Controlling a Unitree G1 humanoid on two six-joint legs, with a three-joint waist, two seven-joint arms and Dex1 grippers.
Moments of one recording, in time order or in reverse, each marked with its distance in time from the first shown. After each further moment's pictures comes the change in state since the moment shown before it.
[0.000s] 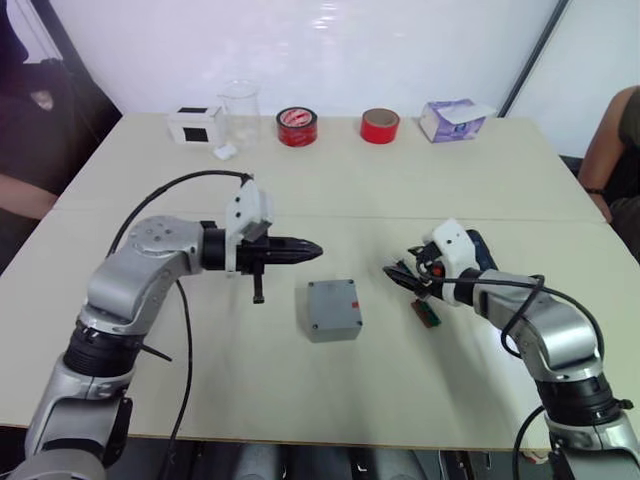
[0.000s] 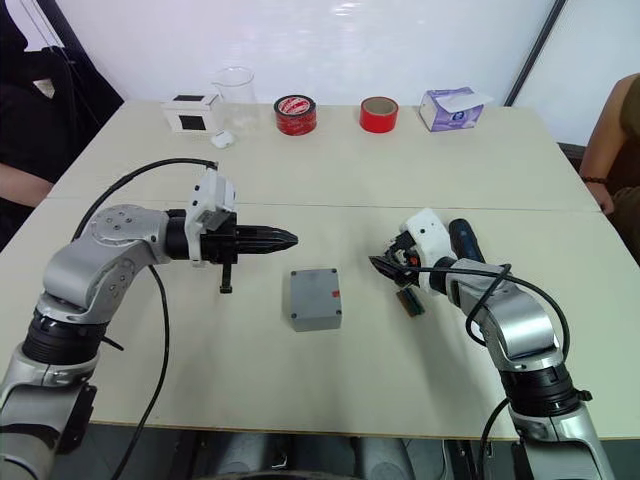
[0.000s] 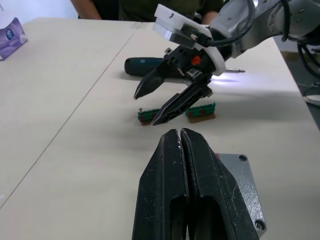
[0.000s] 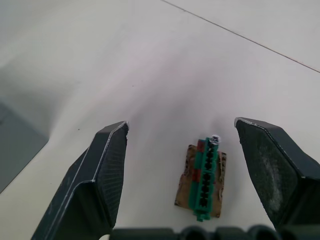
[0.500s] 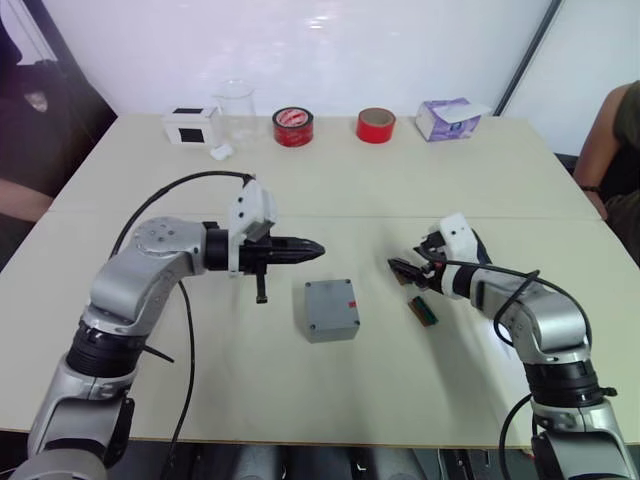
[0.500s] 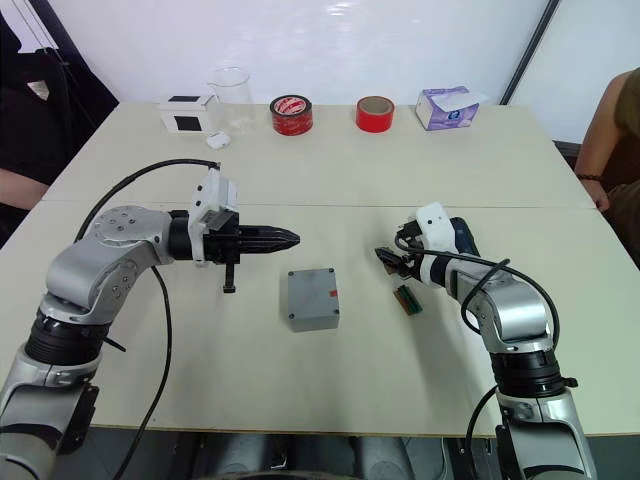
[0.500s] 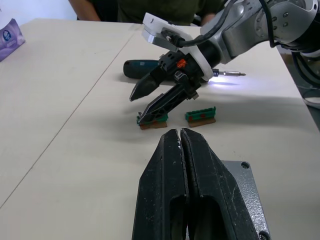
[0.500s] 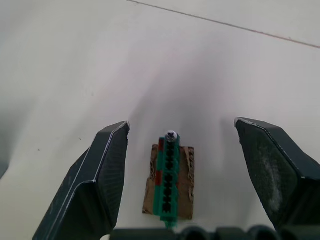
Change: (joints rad) left arm 0.001 0.000 -0.004 -0.008 0.000 0.003 0.012; right arm -0.047 0.044 -0.035 0.120 0.008 0.027 -0.030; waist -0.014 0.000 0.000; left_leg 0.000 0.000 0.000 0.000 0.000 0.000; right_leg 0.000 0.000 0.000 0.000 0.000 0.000
